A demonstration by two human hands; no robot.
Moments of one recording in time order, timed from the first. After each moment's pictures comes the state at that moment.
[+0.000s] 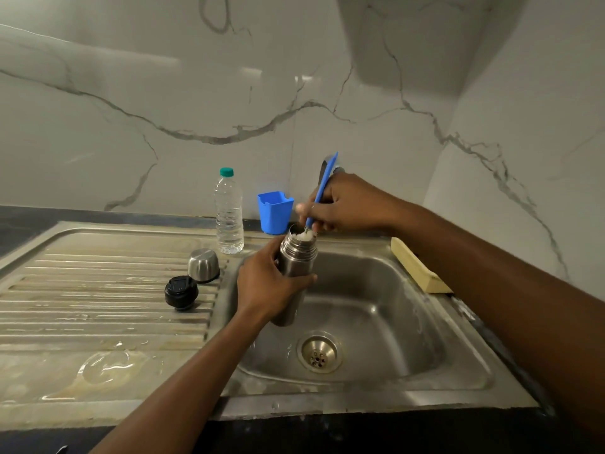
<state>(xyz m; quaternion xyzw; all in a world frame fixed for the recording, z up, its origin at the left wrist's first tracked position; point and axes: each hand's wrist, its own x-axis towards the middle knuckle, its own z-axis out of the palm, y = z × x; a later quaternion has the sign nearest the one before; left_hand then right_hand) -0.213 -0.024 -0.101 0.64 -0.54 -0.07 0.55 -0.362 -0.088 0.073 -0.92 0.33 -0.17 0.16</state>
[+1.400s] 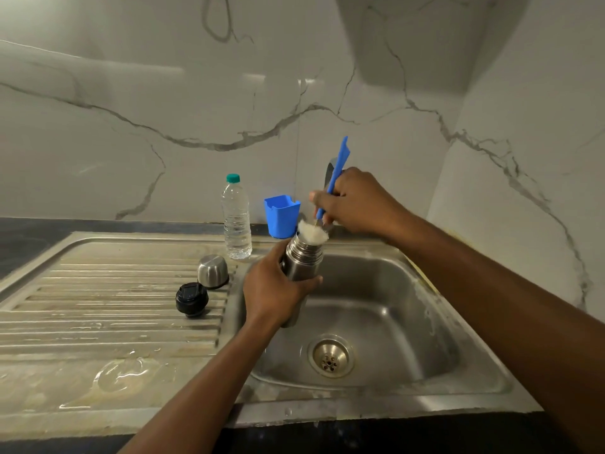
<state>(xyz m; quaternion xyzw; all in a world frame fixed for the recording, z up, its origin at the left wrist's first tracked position) -0.213 -0.023 -0.103 0.65 -0.52 -0.05 0.55 -0.355 -0.080 0.067 -0.86 0.39 -0.28 0.15</state>
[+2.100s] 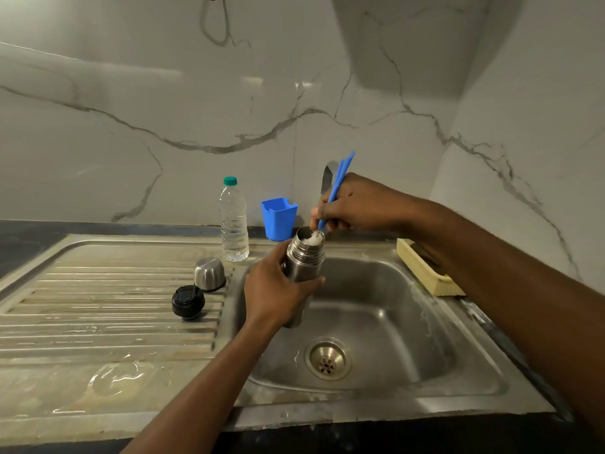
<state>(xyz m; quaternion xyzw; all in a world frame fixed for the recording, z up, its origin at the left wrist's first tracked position) -0.216 -0.026 -0.101 0.63 -0.52 -0.07 0.57 -0.371 -0.083 0.084 -0.88 0.34 -0.18 0.27</state>
